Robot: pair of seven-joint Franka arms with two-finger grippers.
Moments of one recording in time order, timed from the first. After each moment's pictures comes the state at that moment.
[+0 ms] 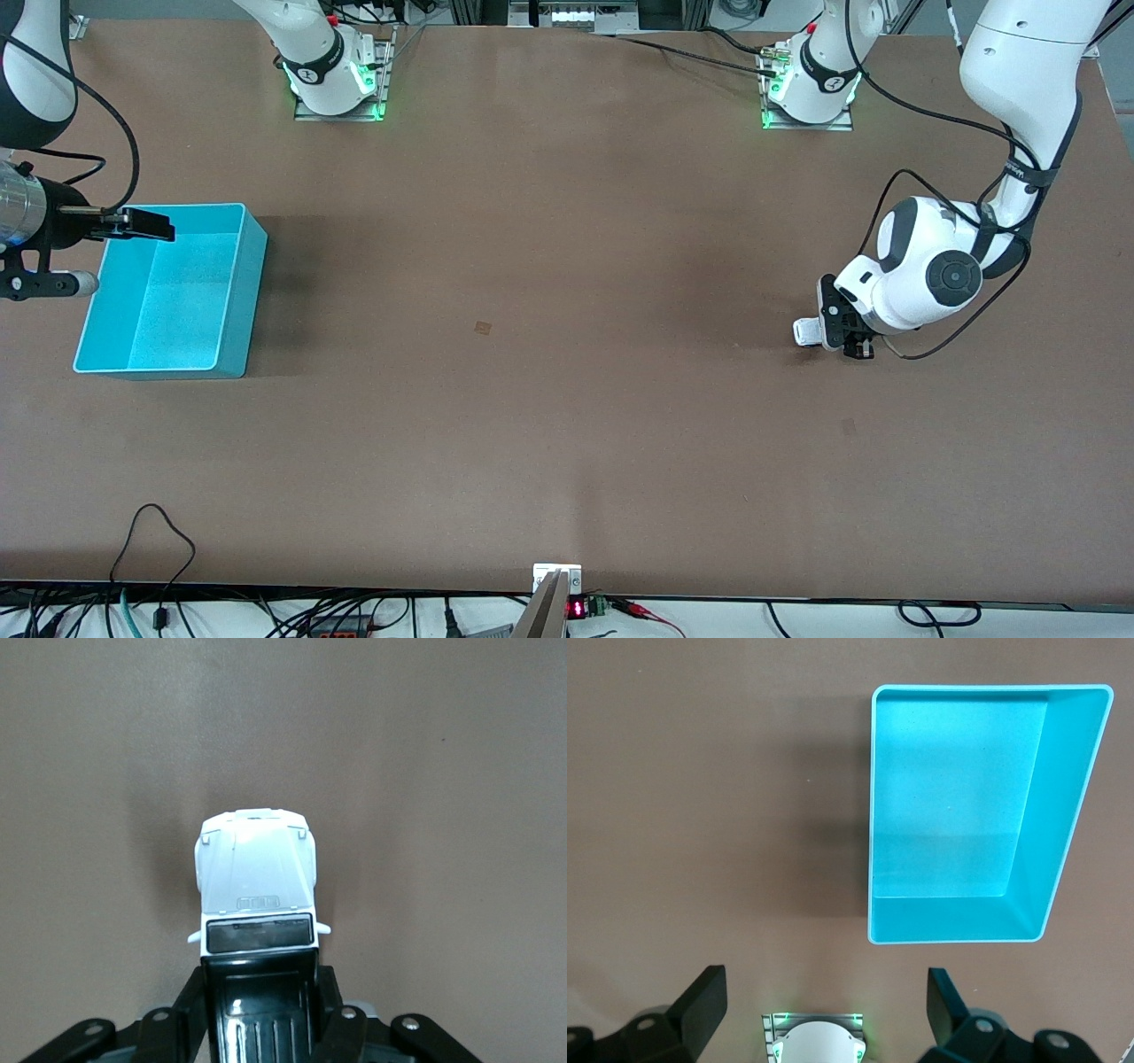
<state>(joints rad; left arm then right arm) 0.17 0.45 -0.20 -2.11 0.16 2.43 1.38 0.03 0.19 -0.08 -1.53 -0.04 1.43 -0.07</state>
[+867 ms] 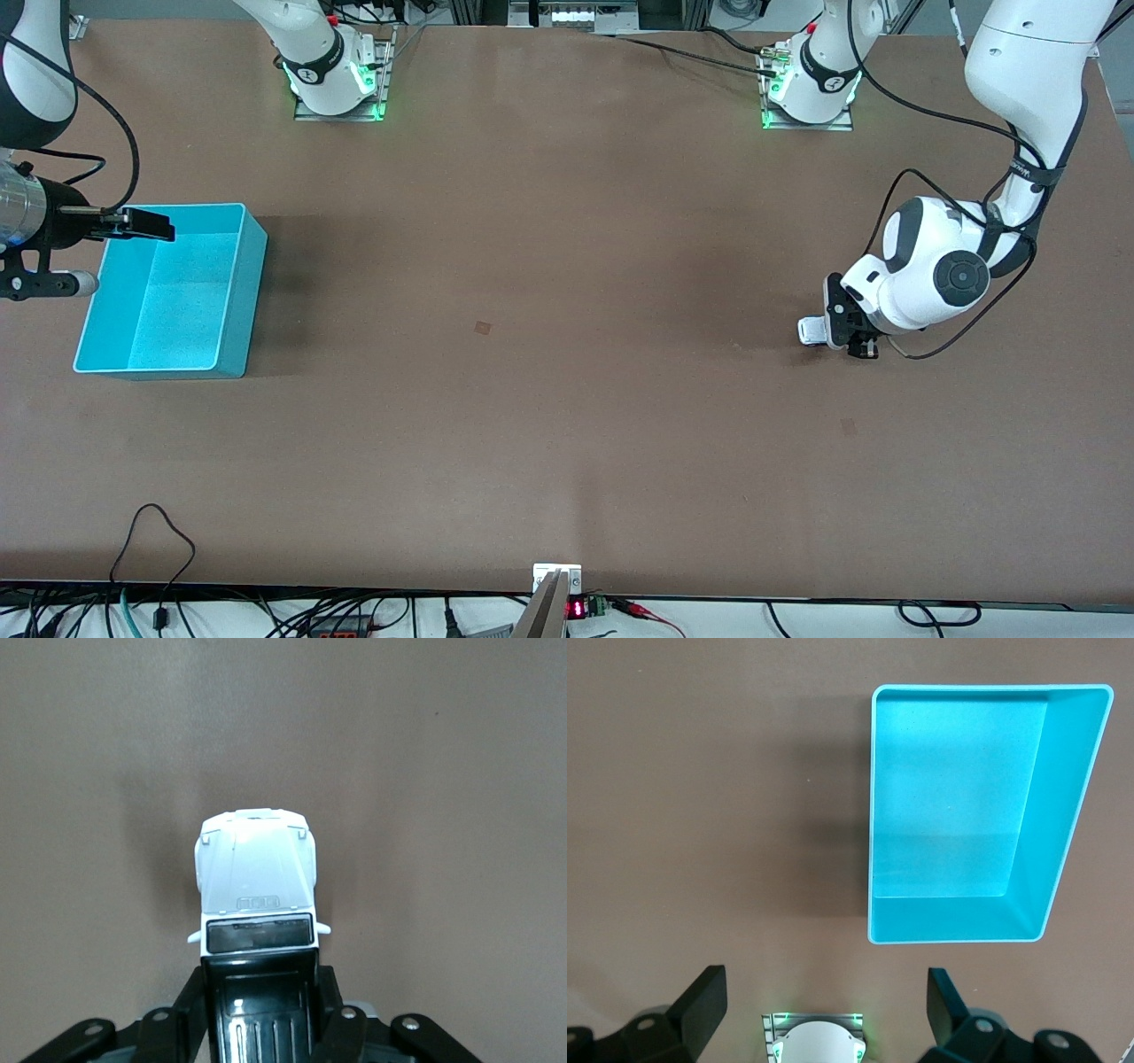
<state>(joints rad) 0.19 0.45 -0.20 -2.11 0.16 2.43 1.43 0.03 0.19 -0.08 -1.53 -0.04 1.43 -0.07</state>
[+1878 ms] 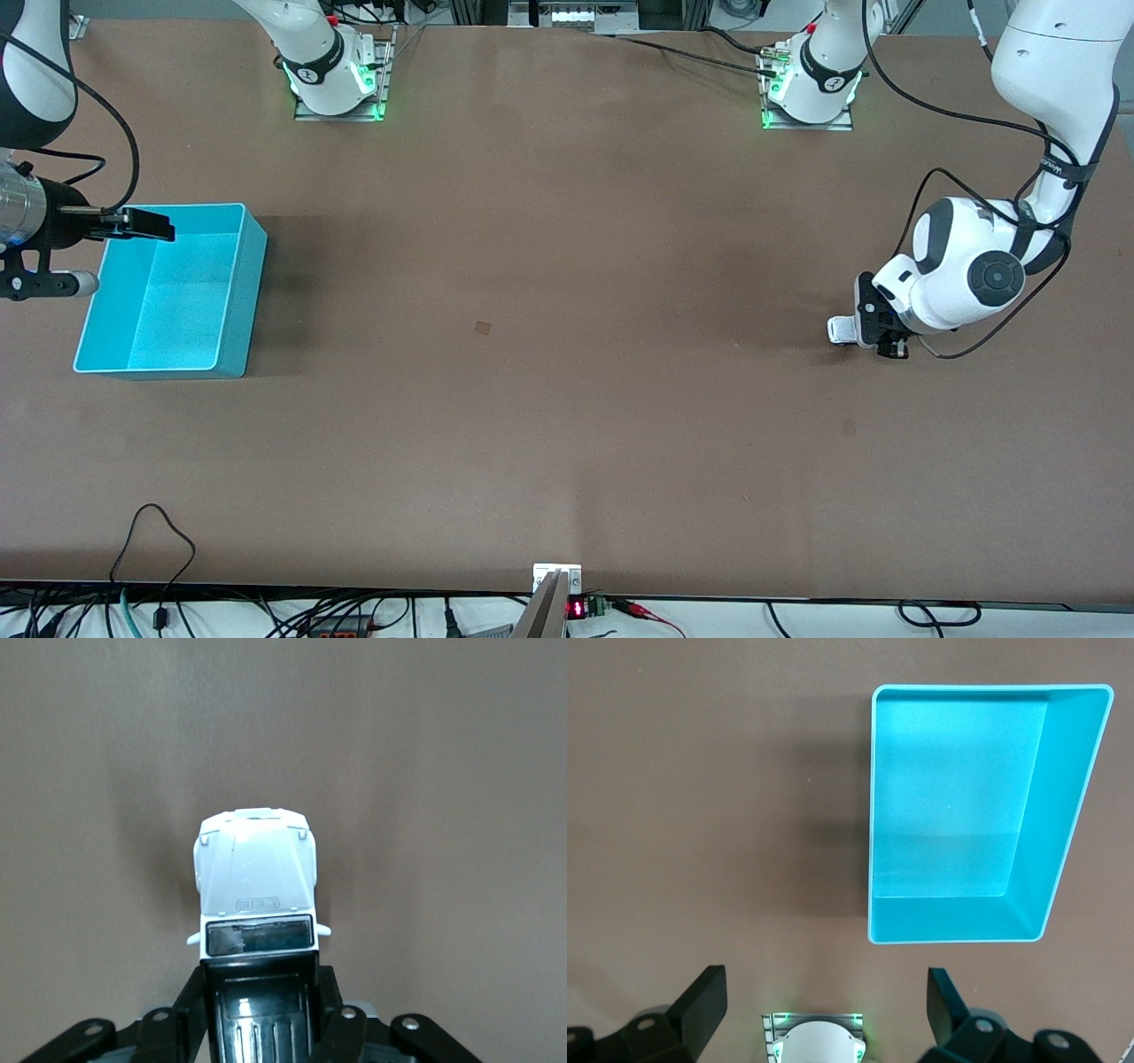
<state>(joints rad) 0.29 0.46 -0.20 -2.11 0.23 2.43 1.51 0.03 0.19 -0.08 -1.53 -0.04 1.43 -0.07</state>
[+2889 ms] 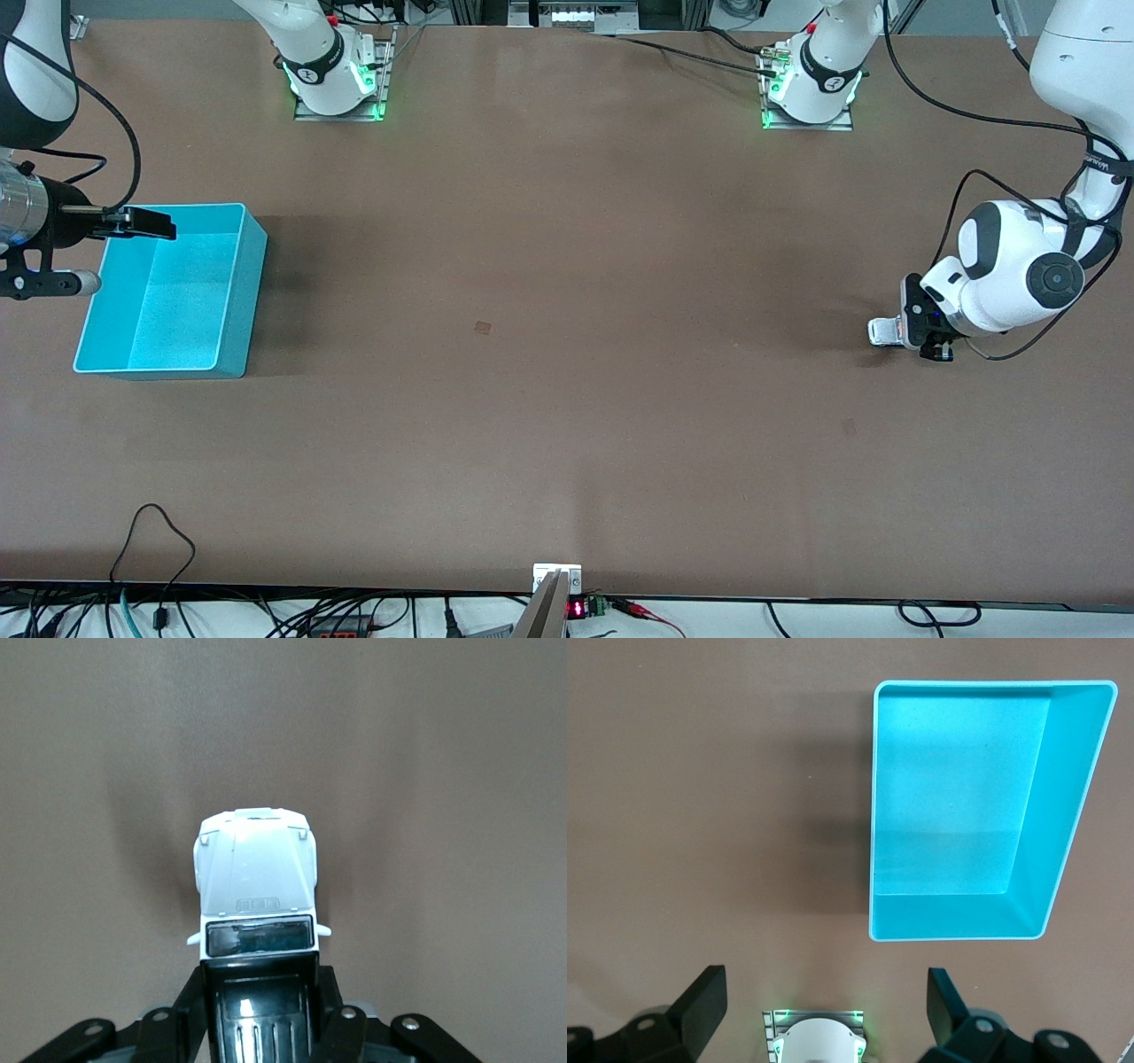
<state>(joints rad) 0.41 0.49 -0.20 -2.06 0.27 2.43 1.62 0.03 0.19 -0.08 -1.53 -0.03 1.42 -0.07</state>
